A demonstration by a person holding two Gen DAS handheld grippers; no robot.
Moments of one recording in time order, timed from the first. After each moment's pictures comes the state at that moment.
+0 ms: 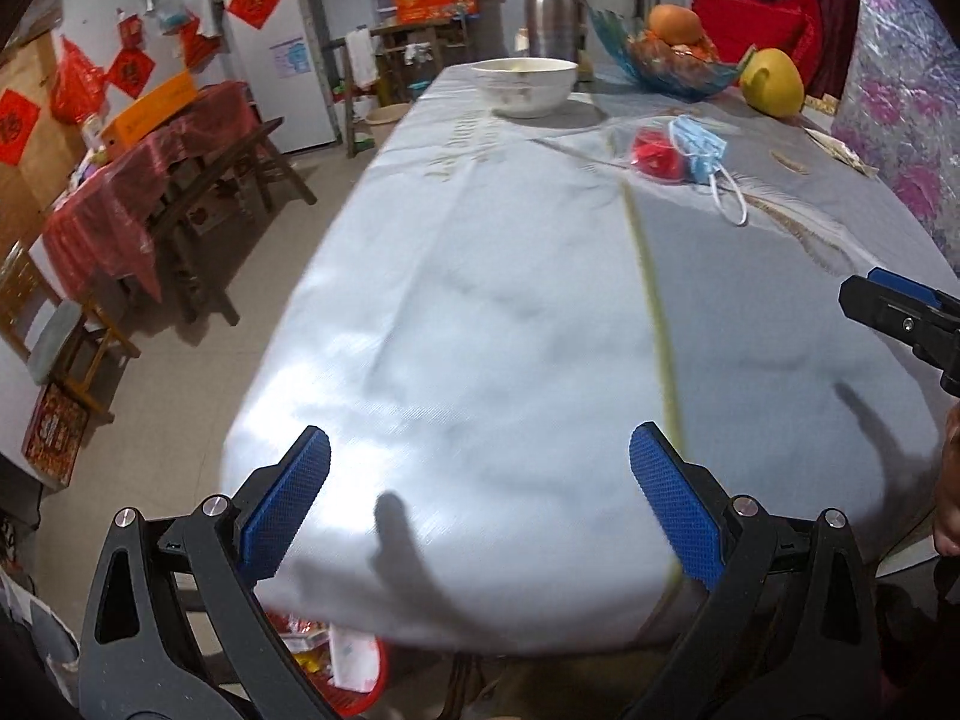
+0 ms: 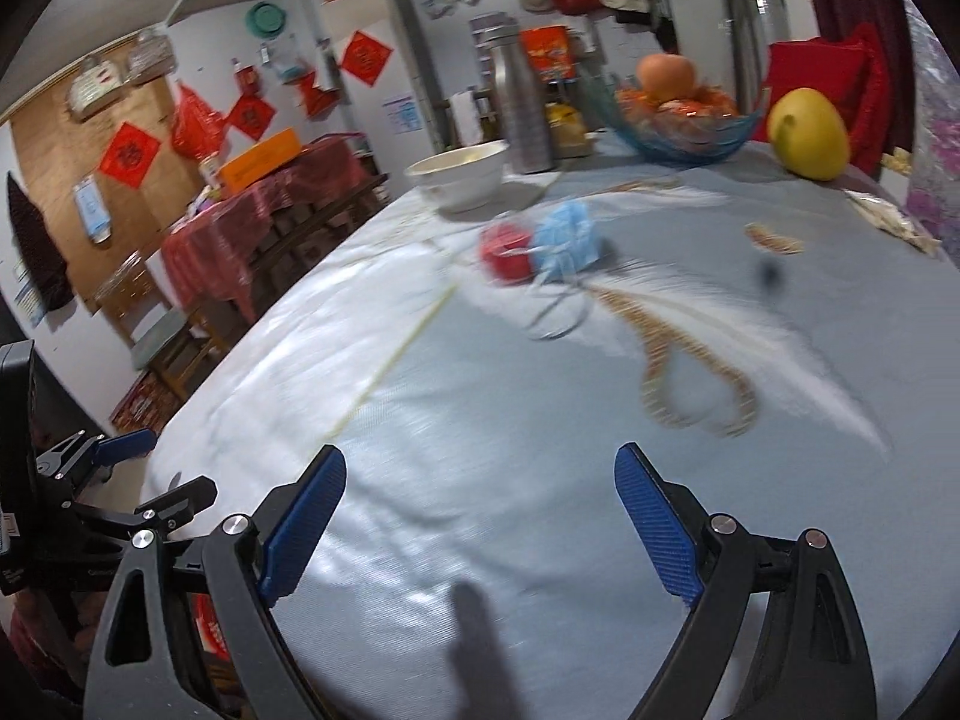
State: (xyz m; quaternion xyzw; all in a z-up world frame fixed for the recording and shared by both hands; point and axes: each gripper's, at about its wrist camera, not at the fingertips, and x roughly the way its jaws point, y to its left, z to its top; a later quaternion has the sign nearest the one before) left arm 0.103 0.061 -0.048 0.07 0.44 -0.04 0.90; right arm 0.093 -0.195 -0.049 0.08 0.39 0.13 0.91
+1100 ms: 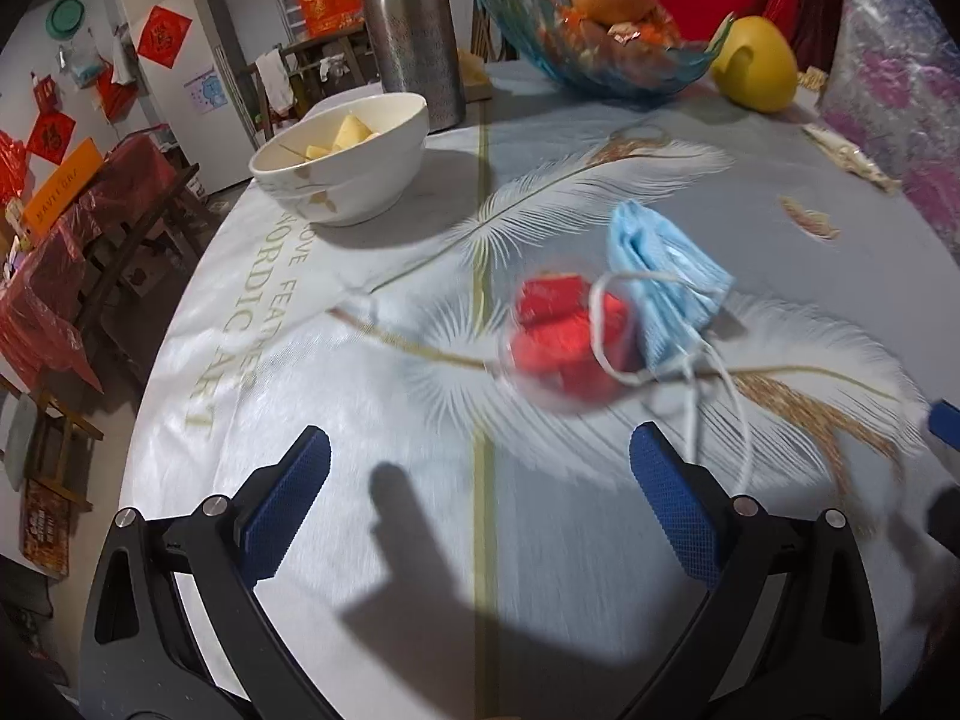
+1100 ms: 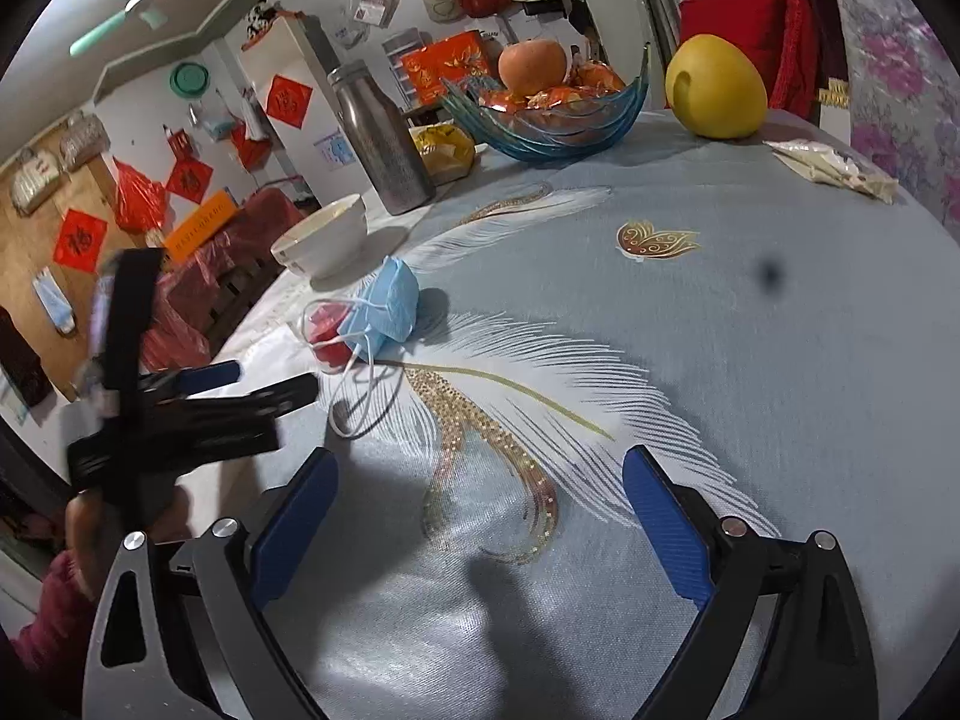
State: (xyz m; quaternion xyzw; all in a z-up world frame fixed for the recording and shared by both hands) left arm 0.284 -0.057 -0.065 0.12 0.45 -0.10 0.88; right arm 0.145 -0.287 -0.066 0.17 0.39 0.09 0.90
